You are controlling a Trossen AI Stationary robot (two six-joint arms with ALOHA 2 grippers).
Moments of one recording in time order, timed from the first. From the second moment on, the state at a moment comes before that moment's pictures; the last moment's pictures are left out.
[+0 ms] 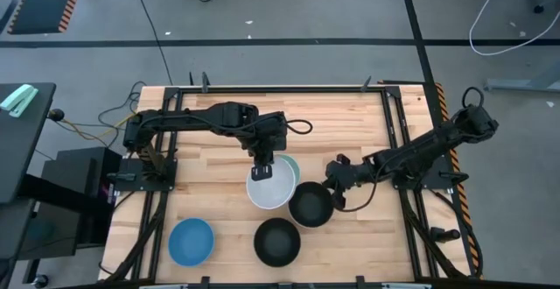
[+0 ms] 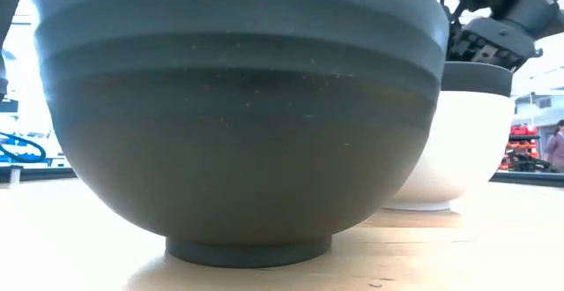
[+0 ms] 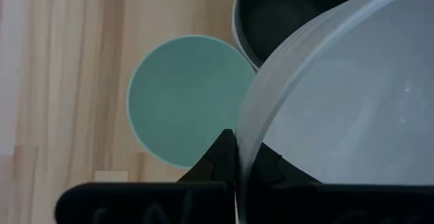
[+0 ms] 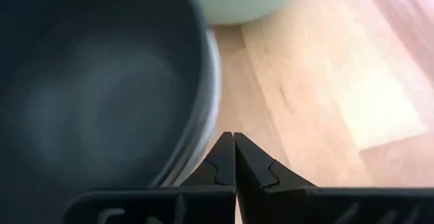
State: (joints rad) left arm 0.03 1.80 1.83 -1.16 0.15 -0.08; right arm 0.27 1.32 0.53 -0.09 0.20 0.53
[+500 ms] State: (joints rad) left arm 0.02 1.83 1.83 -1.16 0.16 -0.07; right arm 0.11 1.32 0.72 -0.25 0.16 0.34
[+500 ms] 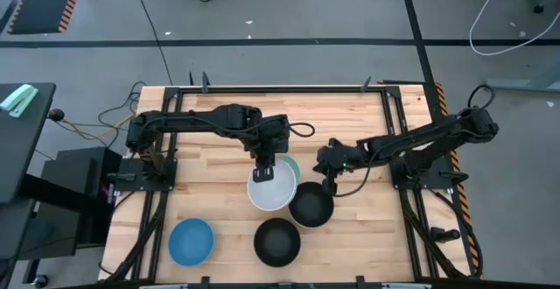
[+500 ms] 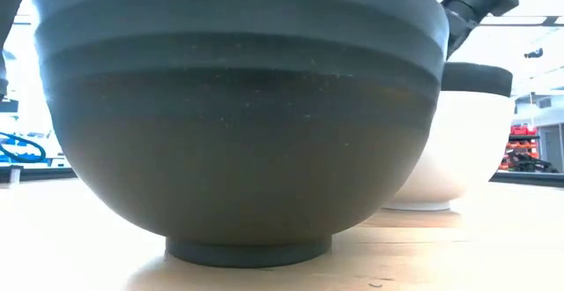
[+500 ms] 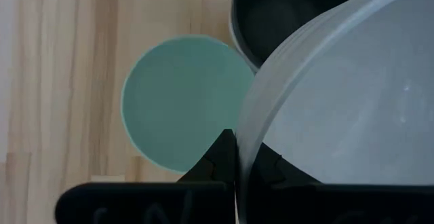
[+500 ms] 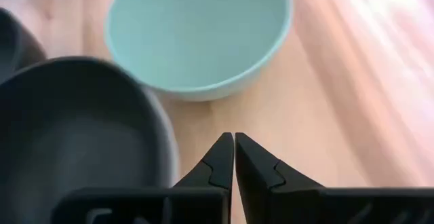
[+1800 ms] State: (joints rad) left arm -0.01 2.17 2.20 -1.25 0.23 0.07; right arm -0.18 1.14 0.83 -0.72 0.19 0.32
